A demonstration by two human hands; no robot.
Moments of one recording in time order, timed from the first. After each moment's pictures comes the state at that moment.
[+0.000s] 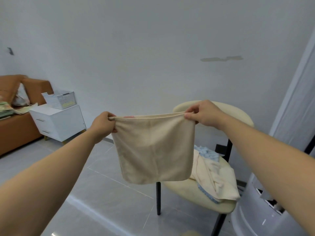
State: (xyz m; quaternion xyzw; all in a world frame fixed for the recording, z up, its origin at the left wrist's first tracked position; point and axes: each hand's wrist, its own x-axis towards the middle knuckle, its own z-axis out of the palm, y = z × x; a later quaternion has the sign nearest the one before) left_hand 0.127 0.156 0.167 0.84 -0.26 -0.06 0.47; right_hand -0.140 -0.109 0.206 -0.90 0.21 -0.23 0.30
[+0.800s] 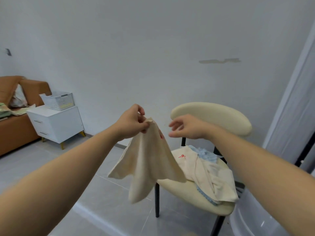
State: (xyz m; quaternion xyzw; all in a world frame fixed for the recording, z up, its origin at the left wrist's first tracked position) left_hand 0.047 0.115 0.195 0.75 -0.47 -0.12 0.45; right_hand -0.129 -0.068 0.193 -0.94 0.19 -0.08 0.27
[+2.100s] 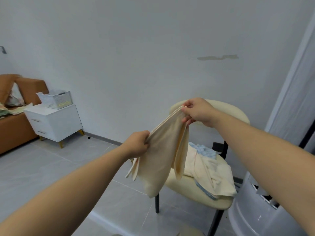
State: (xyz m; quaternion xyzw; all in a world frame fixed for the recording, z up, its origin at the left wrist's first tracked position) left_hand 0.043 0.108 0.119 0.82 -0.52 -0.06 0.22; right_hand -0.124 -0.088 0.209 -0.81 0.26 -0.23 0.46
